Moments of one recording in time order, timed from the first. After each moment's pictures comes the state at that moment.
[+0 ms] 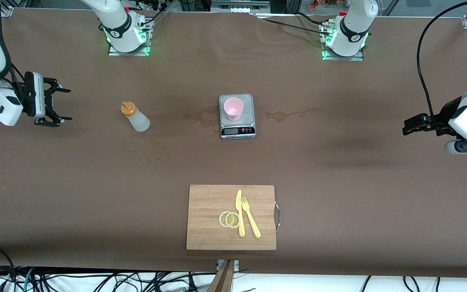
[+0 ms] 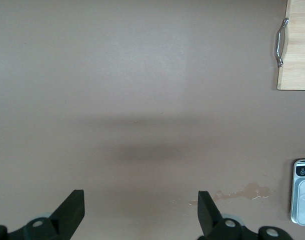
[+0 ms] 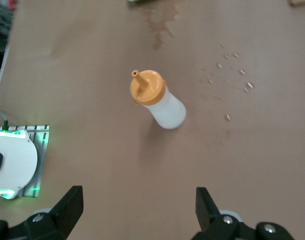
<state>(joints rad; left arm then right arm) 0.04 0.23 -0.04 -1.44 -0.02 1.58 -0.03 0.13 0.06 -0.32 -1.92 0.28 1.64 -1.75</state>
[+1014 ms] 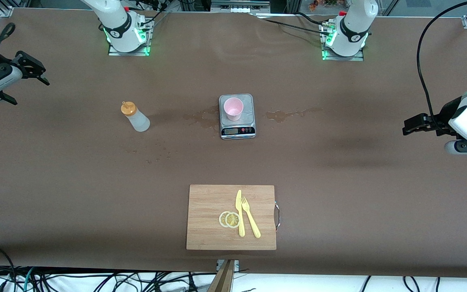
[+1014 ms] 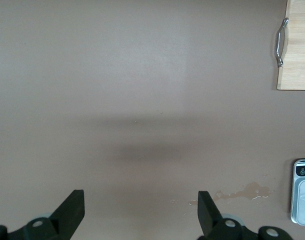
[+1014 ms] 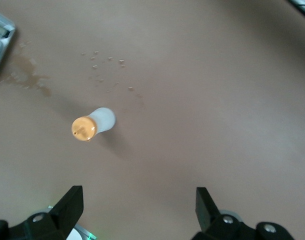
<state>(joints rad) 0.04 0.23 -0.04 -1.44 -0.02 1.58 -0.03 0.13 -0.05 -0.09 -1.64 -0.03 1.58 -0.56</state>
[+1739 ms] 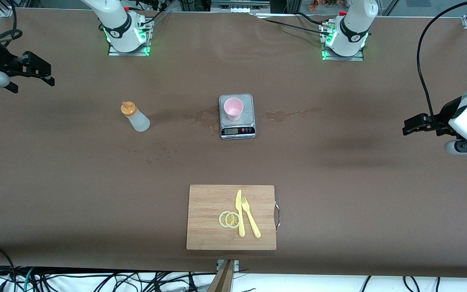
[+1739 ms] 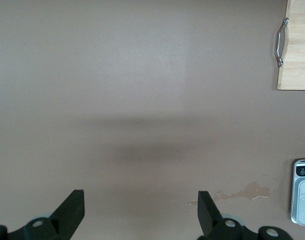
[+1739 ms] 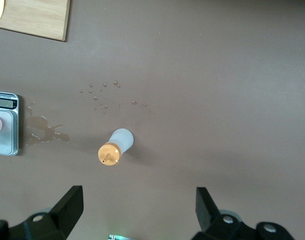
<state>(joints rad) 0.04 0.23 -0.04 -1.44 -0.02 1.58 -0.03 0.13 -0.05 -0.10 -1.60 0.03 1.53 -0.16</state>
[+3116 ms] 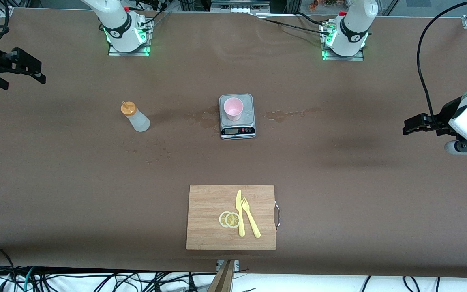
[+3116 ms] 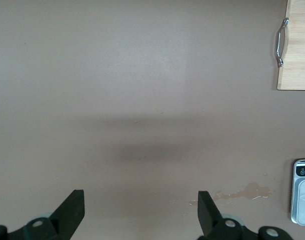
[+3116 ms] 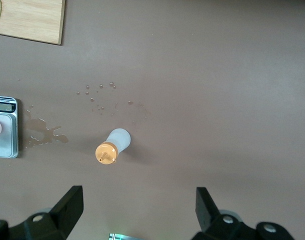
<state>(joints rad) 0.04 0.23 -0.04 -1.44 -0.02 1.58 -0.03 0.13 -0.04 -0.11 -1.56 0.03 1.50 -0.15</state>
